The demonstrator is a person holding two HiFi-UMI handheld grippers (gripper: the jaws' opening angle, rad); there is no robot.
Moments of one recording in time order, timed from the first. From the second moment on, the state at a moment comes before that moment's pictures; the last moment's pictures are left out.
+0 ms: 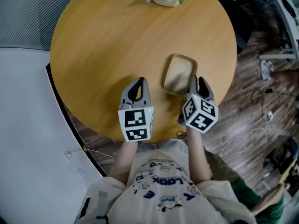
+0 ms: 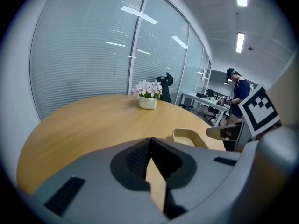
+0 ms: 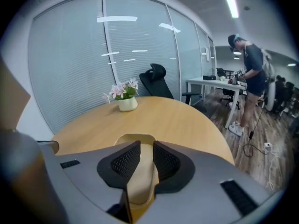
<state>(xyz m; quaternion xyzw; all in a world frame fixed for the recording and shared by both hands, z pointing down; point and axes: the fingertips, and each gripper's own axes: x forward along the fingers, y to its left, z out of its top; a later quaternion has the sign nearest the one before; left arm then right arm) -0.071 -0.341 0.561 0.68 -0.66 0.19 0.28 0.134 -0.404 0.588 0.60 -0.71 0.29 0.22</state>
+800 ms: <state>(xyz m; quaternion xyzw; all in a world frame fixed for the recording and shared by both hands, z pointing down) -0.071 -0.335 0.415 0.72 -0.67 0.09 0.16 0.106 -0.367 0.426 0.59 -0.78 0.15 0.10</state>
